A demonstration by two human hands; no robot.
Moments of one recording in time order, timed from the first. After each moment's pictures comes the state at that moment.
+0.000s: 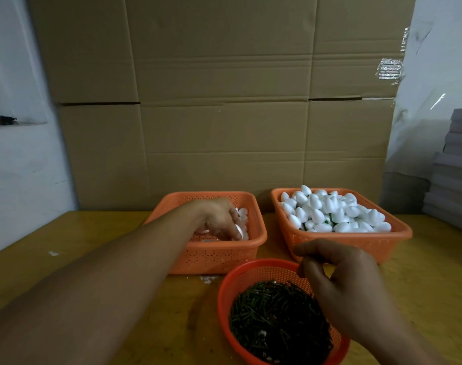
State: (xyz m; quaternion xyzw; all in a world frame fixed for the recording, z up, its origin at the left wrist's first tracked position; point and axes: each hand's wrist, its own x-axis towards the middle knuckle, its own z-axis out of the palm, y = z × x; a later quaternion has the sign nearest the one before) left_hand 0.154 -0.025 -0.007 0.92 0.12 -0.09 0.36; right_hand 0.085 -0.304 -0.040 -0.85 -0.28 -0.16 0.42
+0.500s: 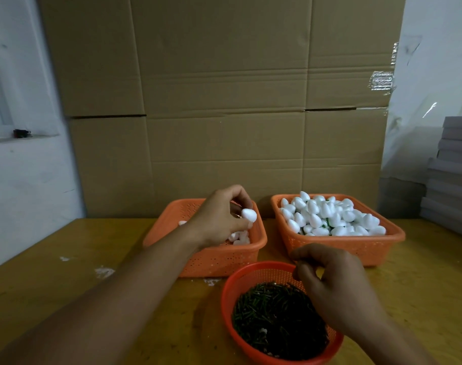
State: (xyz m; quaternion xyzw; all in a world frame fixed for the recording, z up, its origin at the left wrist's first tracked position) left_hand 0.072 -0.071 0.012 0.87 -0.03 0.21 0.44; right_hand 0.084 -0.302 -0.041 -0.86 -0.28 -0.15 0.39
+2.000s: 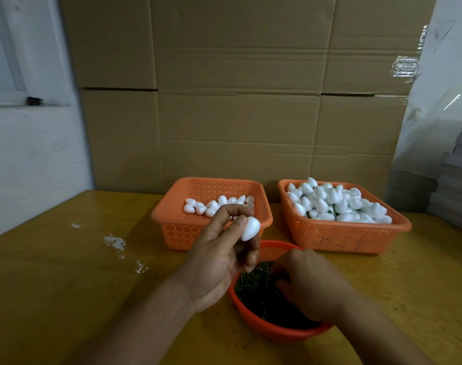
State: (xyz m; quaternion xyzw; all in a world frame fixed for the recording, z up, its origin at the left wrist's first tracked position) left_hand -0.006 -0.117 -0.048 0.59 -0.07 0.14 0.79; right_hand 0.084 -0.276 -0.050 -0.92 -0.39 -0.01 0.07
